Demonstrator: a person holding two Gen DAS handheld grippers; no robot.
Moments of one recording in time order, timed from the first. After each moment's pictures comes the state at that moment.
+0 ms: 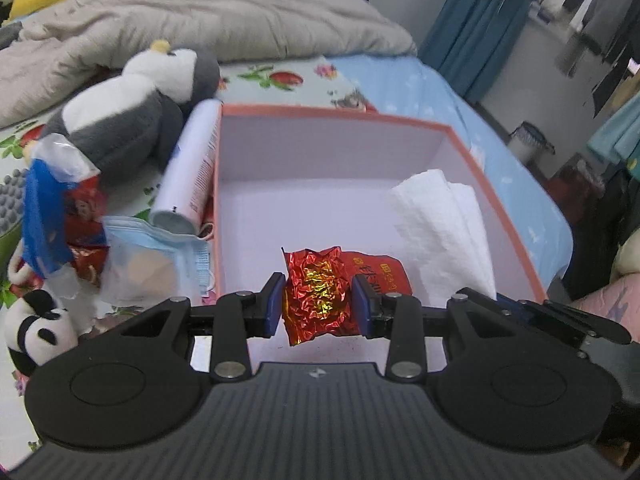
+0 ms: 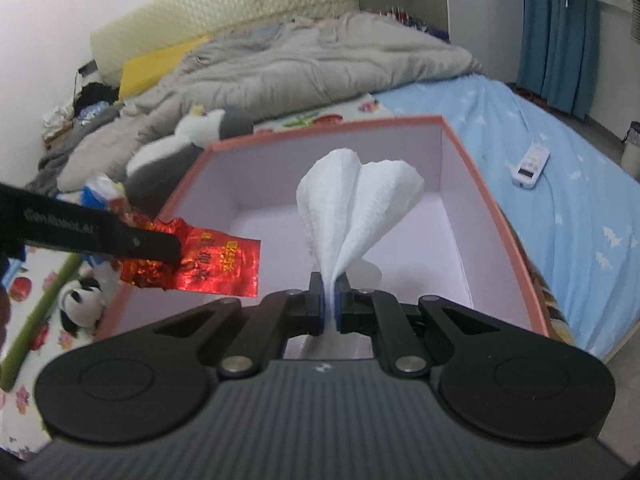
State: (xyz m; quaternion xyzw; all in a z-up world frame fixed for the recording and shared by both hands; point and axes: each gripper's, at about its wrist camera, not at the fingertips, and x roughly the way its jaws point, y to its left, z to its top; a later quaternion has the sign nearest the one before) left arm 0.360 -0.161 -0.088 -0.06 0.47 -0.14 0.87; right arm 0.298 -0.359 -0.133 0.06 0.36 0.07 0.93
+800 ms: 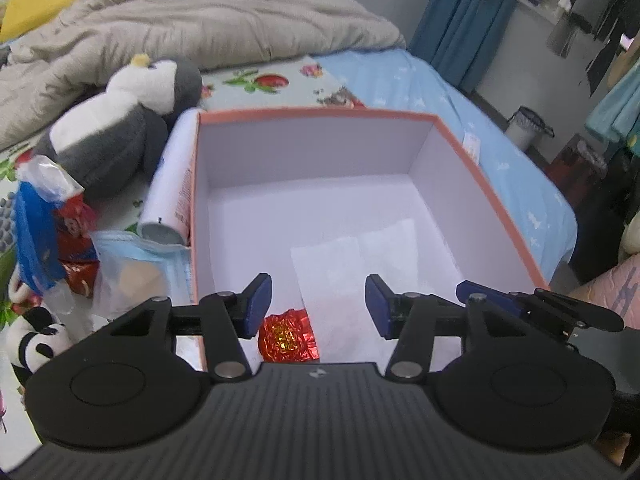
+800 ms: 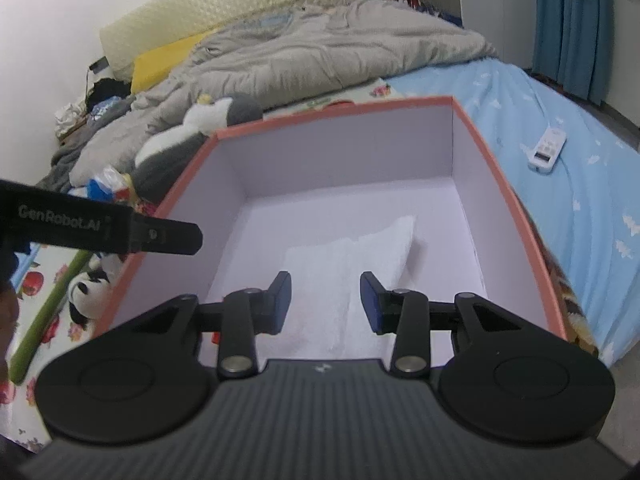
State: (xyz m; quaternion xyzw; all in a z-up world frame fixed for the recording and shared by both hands) left arm 0.364 -0.188 -0.095 -0.03 0.47 -0.15 0.87; right arm 0.298 -0.368 -0.135 0.08 0.37 0.10 0.92
